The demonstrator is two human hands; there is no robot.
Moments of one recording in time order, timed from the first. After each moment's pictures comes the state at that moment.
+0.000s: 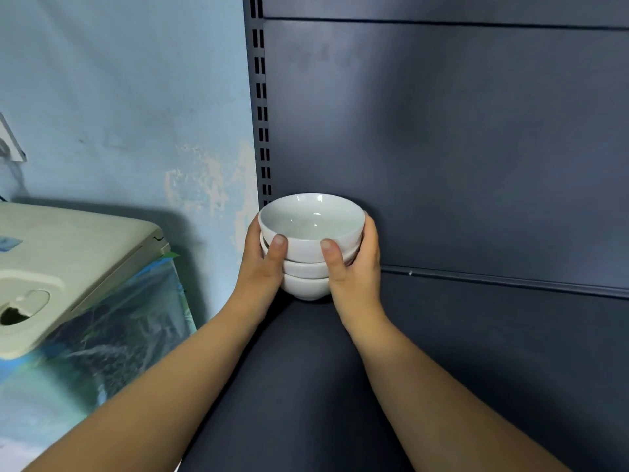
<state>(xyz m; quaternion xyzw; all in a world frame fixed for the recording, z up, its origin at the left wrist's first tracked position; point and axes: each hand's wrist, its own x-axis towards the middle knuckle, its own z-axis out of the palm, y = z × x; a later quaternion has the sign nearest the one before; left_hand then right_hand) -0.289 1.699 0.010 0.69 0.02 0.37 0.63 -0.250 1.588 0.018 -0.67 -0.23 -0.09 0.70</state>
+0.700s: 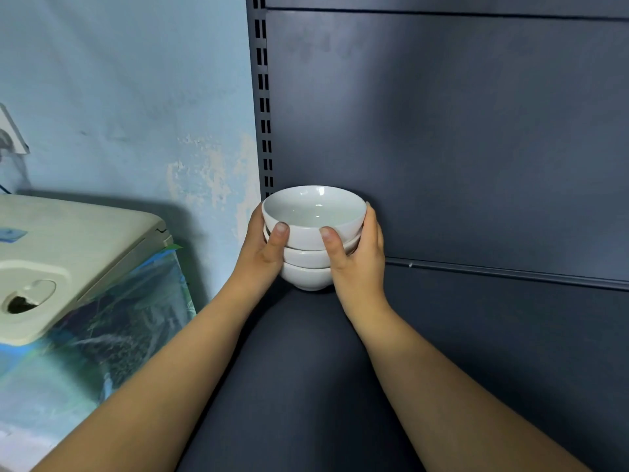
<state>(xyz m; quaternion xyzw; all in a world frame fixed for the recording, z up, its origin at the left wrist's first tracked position) -0.296 1.701 0.022 0.74 0.01 0.36 0.57 -0.254 1.583 0.024 -0.72 -0.22 -0.12 0.65</state>
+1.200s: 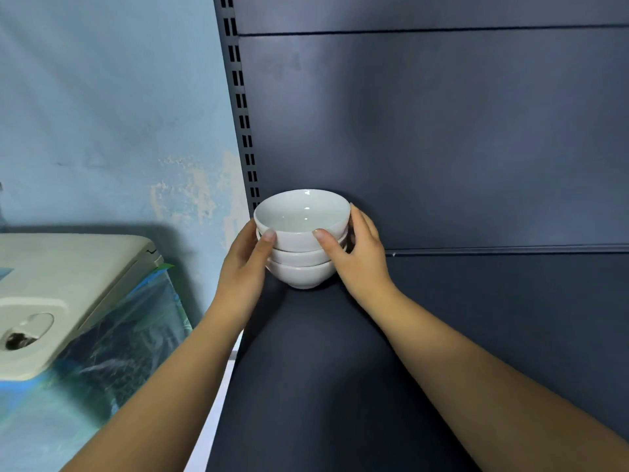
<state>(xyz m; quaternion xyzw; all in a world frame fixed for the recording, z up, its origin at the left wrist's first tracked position) -0.333 1.695 0.030 0.74 0.06 0.29 0.60 -0.261 1.560 0.036 -0.75 -0.25 -0.10 0.60</state>
